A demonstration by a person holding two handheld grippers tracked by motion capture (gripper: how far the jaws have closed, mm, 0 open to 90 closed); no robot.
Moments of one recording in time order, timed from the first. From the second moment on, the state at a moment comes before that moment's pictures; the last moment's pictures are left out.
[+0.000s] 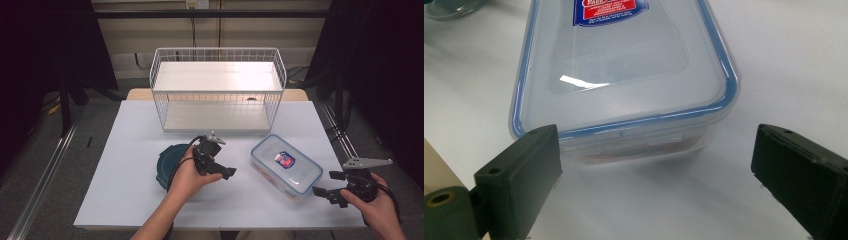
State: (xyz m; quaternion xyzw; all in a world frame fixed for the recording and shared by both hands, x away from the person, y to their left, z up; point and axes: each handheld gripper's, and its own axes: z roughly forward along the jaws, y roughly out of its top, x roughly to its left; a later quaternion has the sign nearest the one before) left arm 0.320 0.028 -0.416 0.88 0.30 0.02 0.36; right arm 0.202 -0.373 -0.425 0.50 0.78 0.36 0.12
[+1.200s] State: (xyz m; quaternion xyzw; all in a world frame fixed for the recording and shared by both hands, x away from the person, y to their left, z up) left arm 0.327 0.028 -0.419 0.88 0.30 0.01 0.36; right arm 0.191 -0.385 -0.424 0.52 0.78 0.32 0.17
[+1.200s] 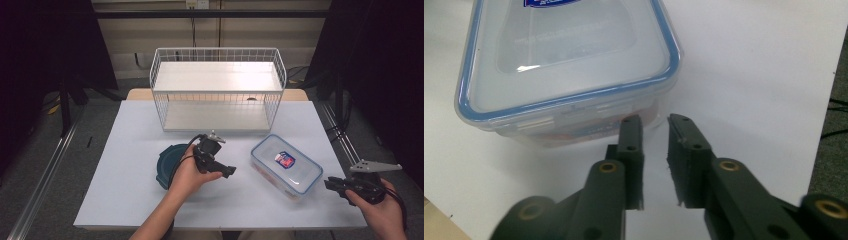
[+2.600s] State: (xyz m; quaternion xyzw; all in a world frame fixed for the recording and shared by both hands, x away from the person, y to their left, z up) left arm 0.326 0.029 -0.418 0.88 0.31 0.01 0.36; right arm 0.237 -0.368 -0.445 0.52 0.77 0.30 0.20
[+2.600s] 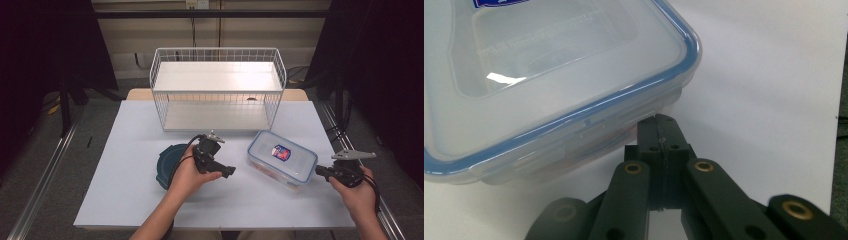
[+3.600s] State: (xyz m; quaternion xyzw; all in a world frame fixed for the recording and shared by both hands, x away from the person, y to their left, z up) left arm 0.338 0.047 -0.405 0.86 0.35 0.00 0.37; right arm 0.308 -0.296 -0.452 0.50 0.78 0.32 0.21
